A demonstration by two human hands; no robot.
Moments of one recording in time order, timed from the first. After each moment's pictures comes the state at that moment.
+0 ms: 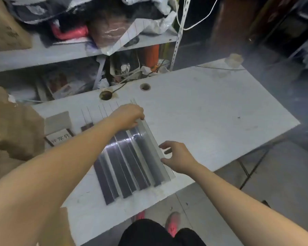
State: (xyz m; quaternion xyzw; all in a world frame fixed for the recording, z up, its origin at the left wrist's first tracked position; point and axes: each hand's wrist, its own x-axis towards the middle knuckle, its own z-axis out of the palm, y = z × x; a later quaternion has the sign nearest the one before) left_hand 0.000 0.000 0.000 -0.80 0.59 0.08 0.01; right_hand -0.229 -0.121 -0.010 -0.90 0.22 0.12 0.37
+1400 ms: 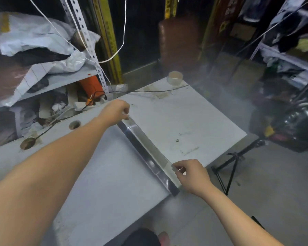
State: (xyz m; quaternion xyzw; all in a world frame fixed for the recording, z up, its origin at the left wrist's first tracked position) left_hand -0.035 -0.368 0.043 -0.88 0.46 0.09 -0.10; right_hand -0.375 -0.464 -0.005 -0.89 0.31 0.05 0.33
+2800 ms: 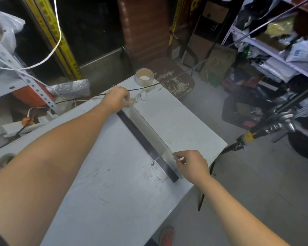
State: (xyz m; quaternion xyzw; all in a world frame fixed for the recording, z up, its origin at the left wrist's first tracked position) left_hand 0.056 -0.611 -0.029 -0.83 0.53 0.11 -0.14; right_hand -0.312 -0.632 -0.026 -0.86 0.43 0.07 0.27
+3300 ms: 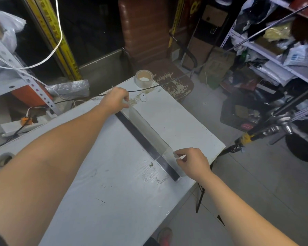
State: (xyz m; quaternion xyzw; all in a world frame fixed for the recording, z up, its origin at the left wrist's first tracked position) left_hand 0.060 -0.610 -0.036 -0.84 0.52 0.11 -0.15; right_hand -0.310 -0.646 -0.021 -0.85 0.44 0.07 0.27
